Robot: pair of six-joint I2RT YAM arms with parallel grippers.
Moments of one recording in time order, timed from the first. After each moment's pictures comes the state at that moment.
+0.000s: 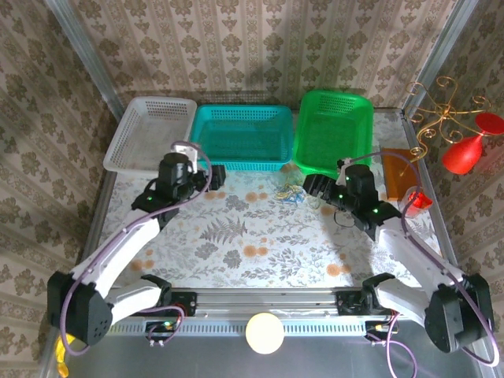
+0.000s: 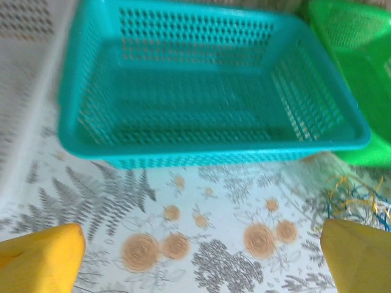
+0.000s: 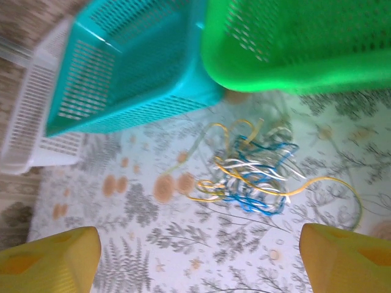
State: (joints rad) left arm -0.48 1.13 0.84 -0.25 -0.05 -0.30; right arm 0.28 1.08 0.66 -0.18 -0.20 0.68
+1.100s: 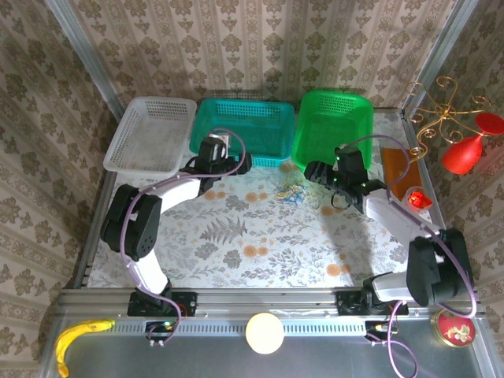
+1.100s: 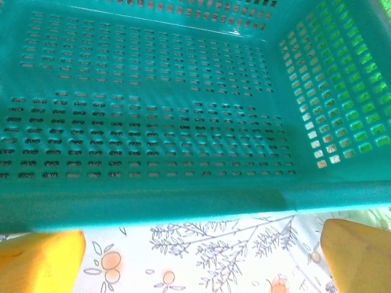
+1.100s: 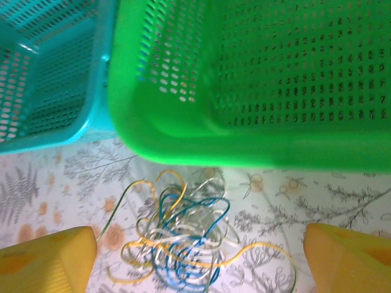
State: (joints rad) left arm -0.49 1.74 1.04 0.11 0.05 -0.36; right arm 0.23 1.32 0.81 -0.20 -0.08 0.60
